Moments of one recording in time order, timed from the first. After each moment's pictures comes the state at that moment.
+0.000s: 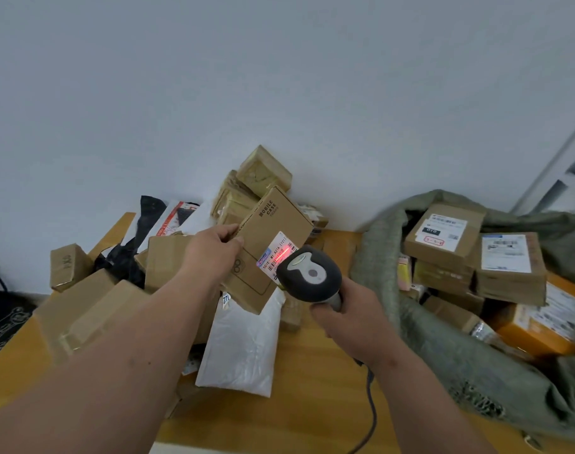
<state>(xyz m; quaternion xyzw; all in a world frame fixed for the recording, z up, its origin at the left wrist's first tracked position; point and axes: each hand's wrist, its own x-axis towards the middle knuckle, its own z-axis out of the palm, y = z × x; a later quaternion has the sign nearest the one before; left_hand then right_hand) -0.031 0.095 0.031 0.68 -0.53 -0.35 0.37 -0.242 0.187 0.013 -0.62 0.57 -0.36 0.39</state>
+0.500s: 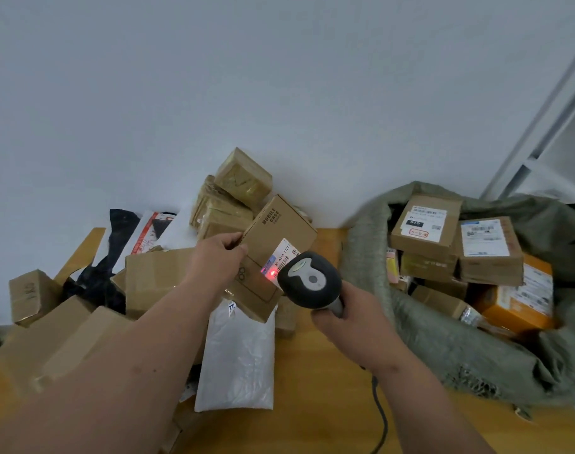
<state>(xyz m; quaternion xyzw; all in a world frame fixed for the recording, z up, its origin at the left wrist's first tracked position) -0.038 0.067 0.023 0.65 -0.59 -0.36 0.32 -0.235 0.182 0.003 -0.59 0.64 -0.35 0.35</state>
